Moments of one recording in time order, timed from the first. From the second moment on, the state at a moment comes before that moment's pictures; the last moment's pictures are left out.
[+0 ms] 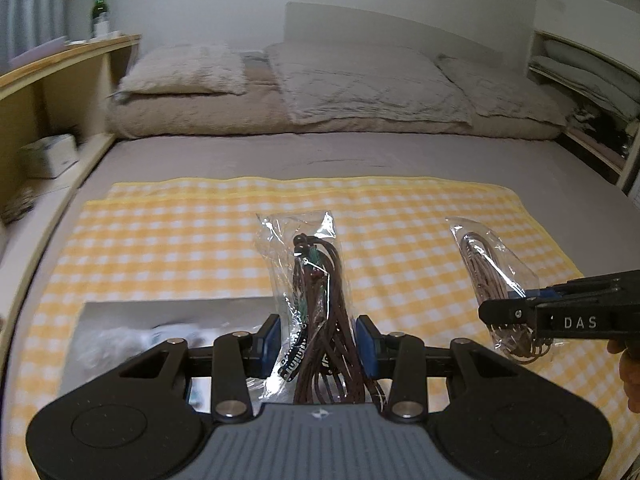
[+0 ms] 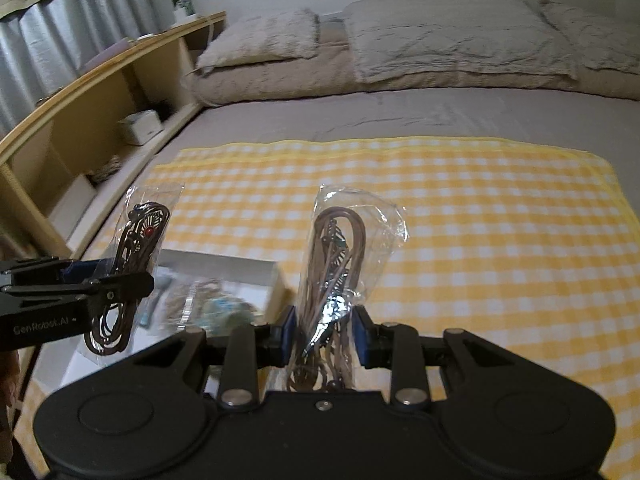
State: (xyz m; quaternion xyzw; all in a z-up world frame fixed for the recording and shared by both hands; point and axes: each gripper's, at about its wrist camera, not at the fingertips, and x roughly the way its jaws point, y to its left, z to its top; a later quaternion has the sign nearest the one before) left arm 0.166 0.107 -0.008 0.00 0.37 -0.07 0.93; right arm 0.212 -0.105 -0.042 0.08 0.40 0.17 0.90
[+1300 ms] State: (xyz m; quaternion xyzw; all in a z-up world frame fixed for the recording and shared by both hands) left arm 0.133 0.244 -0.095 0.06 0.49 0.00 0.87; right arm 0.191 0.114 -0.092 0.11 0.52 0.31 0.79
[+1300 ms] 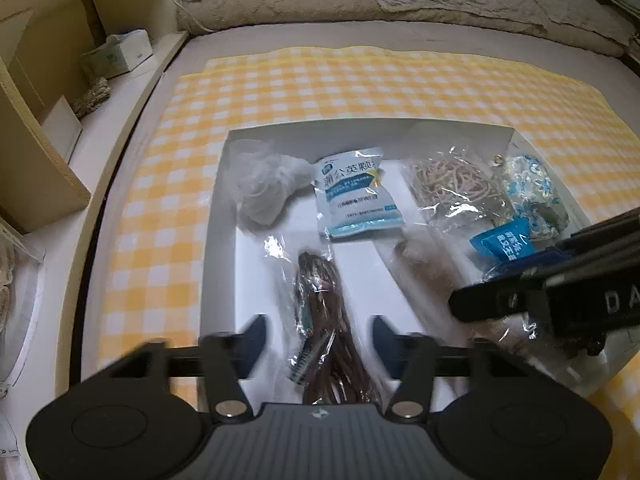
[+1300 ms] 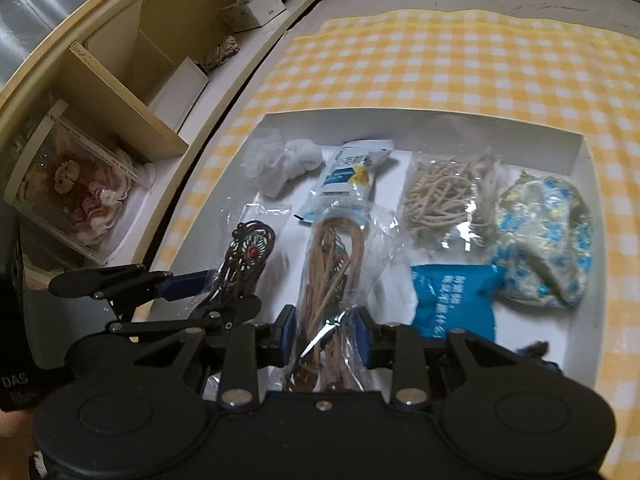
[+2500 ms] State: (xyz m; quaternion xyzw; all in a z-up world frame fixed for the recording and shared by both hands) left arm 0.118 0.242 -0.081 0.03 0.48 -0.02 0.88; right arm 0.186 0.113 -0.095 0.04 0.52 0.32 0.79
